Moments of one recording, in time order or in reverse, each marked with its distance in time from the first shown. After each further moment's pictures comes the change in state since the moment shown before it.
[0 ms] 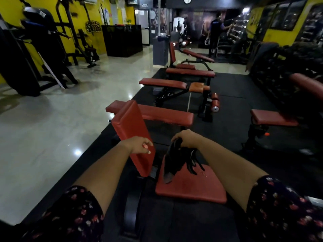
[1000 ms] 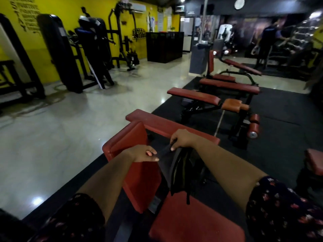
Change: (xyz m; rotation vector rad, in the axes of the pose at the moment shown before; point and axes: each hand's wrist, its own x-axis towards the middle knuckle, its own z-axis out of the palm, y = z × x) left_hand 0.174 -0.004 -0.070 -0.144 0.129 -0.190; right_hand 0.223 0.083 -0.108 0.031 -0.029 -0.304
